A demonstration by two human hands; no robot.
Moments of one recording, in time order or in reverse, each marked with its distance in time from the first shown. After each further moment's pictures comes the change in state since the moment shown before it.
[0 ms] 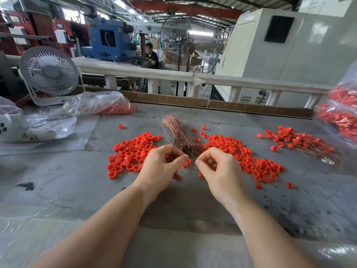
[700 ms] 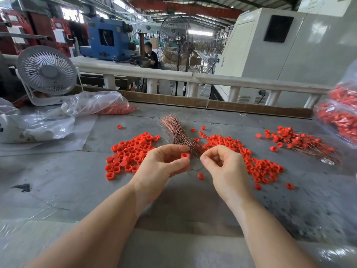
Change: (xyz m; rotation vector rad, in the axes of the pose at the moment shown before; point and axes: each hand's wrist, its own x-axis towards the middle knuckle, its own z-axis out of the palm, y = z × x) left_hand 0.001 -0.001 -0.002 -0.450 -0.080 -0.155; right_hand 0.006 0.000 -0.003 0.147 0.079 0.054
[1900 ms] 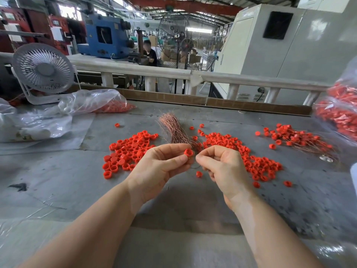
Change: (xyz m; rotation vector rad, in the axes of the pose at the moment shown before) left_hand -0.006 0.009 0.006 -0.157 -0.069 -0.109; right_hand 0.000 -0.008 -0.004 0.393 -0.142 0.238
